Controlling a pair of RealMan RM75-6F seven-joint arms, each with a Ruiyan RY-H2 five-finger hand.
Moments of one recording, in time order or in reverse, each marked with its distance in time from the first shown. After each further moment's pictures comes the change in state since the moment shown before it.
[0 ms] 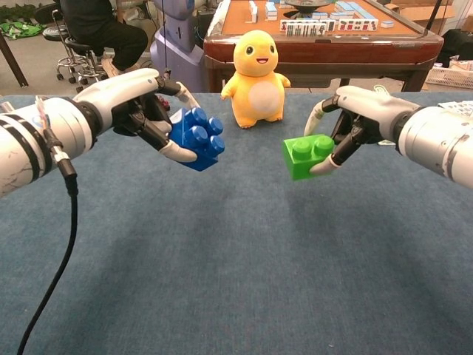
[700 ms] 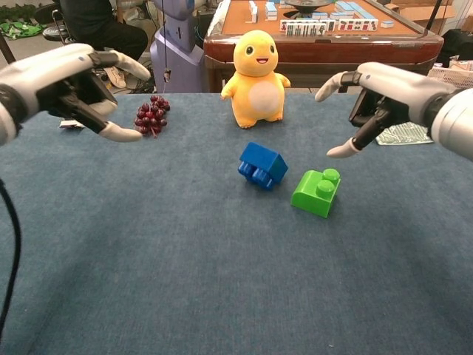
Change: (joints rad) left arm 0.130 0.148 0.072 -0.085 0.158 0.137 -0.059; right arm -0.086 0.086 -0.006 -0.090 -0.158 0.072 -0.006
